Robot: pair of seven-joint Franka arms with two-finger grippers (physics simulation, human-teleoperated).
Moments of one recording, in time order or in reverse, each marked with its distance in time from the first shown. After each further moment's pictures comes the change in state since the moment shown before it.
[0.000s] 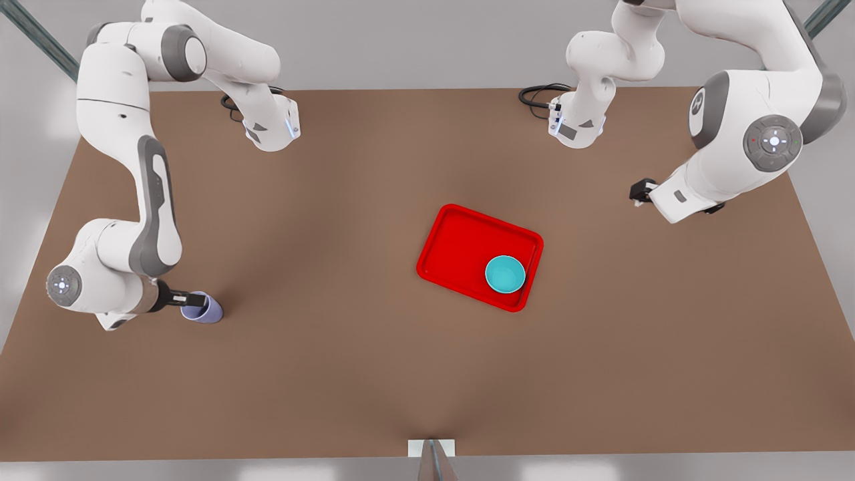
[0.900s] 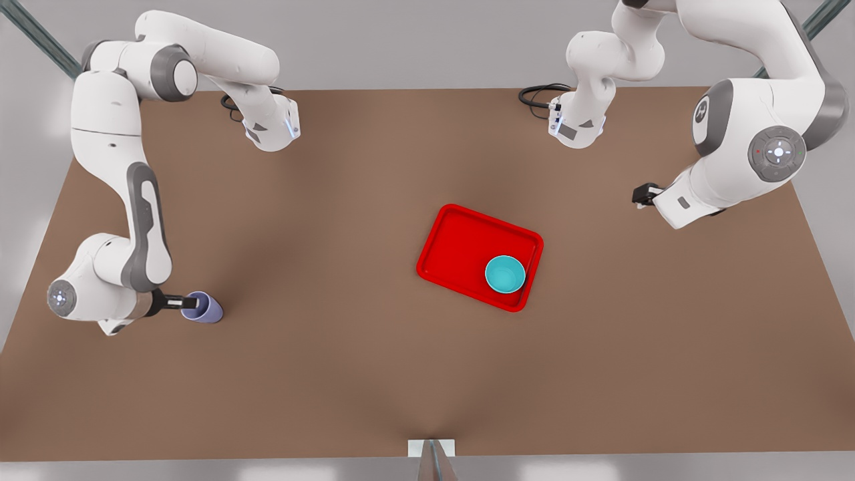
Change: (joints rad) left arm 0.002 0.012 0.018 -0.005 -0.009 -0.007 0.001; right arm -0.082 0.123 -0.002 -0.004 0.025 0.066 -0.143
